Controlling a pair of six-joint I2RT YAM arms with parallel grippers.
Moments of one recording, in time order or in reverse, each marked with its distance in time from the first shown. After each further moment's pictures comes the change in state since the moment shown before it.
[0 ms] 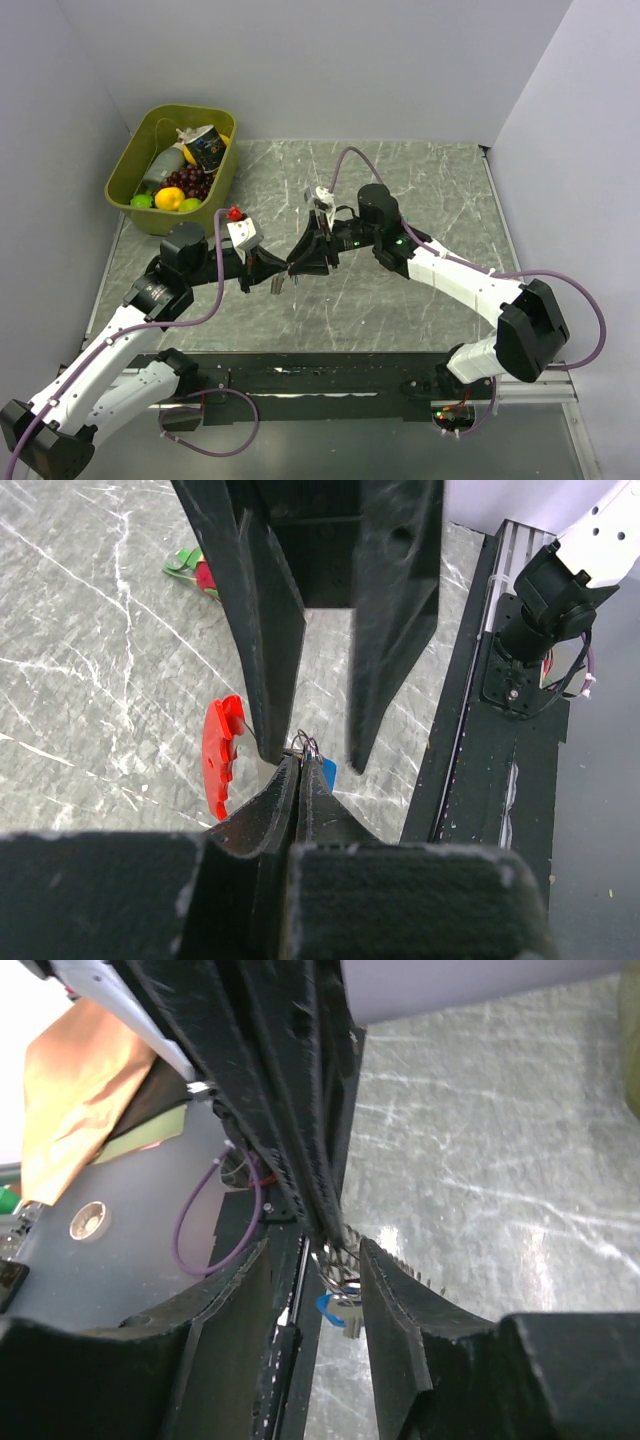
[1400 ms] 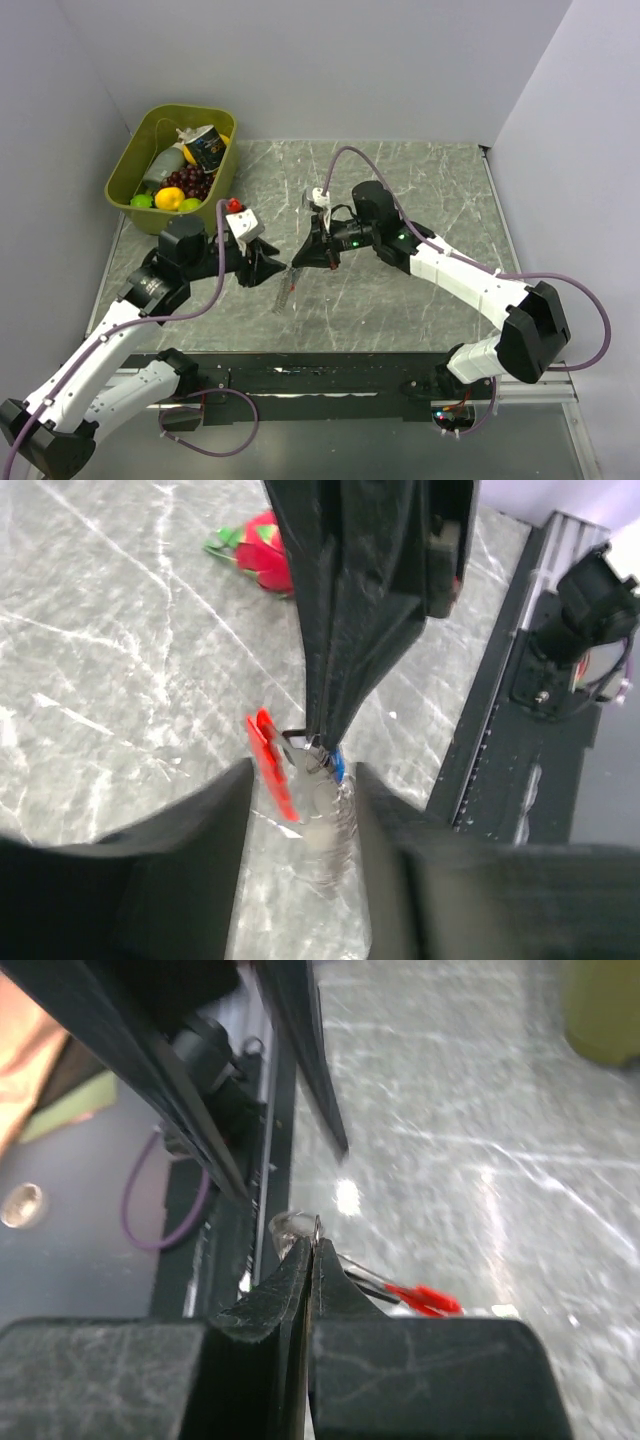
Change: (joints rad) left arm -0.003 0.026 0.090 -0.129 -0.089 0.022; right arm 0.008 -0.006 0.071 -0.269 0.138 -0.179
